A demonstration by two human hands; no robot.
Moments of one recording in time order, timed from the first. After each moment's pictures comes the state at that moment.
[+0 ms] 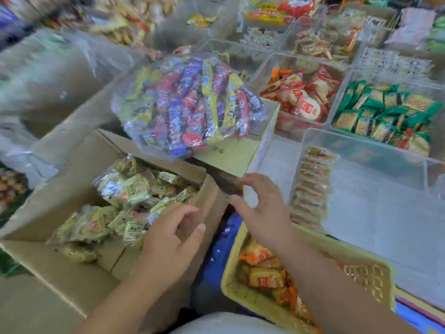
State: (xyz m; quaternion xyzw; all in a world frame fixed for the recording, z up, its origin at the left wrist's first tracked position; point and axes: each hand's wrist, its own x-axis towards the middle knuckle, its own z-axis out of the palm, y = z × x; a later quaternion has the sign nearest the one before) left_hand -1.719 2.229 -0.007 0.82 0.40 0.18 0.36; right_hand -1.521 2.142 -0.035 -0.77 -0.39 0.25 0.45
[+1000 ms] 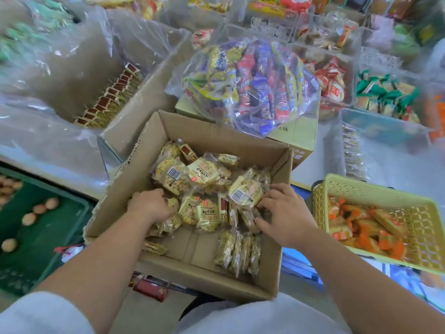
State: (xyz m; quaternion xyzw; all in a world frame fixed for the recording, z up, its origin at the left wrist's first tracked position) left_hand -1.901 2.509 -0.104 0.83 0.45 -0.29 0.16; right_hand -1.711 2.221 -0.054 -0.87 -0.48 0.14 -0.01
